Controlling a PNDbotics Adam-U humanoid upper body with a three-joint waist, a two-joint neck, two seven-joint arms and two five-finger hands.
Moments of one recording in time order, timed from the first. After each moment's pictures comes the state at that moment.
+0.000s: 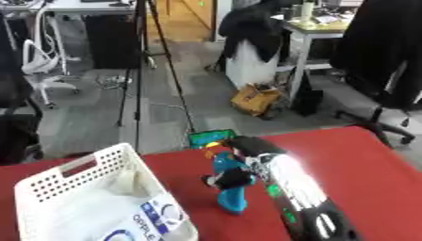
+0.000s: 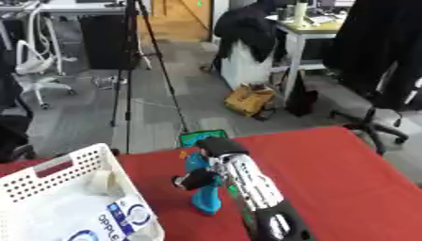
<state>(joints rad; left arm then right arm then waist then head) -0.36 0.09 0.03 -1.99 -0.17 -0.25 0.11 -0.64 -0.40 -0.04 -1.69 1.42 0.34 0.88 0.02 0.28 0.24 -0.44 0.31</state>
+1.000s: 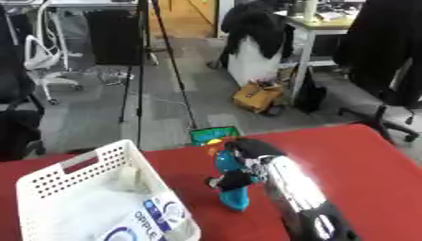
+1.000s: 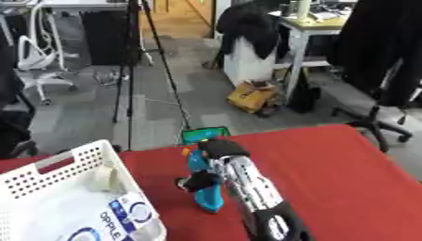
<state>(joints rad) -0.36 0.09 0.03 -1.99 -0.17 -0.25 0.11 -0.64 -0.38 -0.03 -1.65 1.43 0.34 0.88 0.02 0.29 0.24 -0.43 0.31</state>
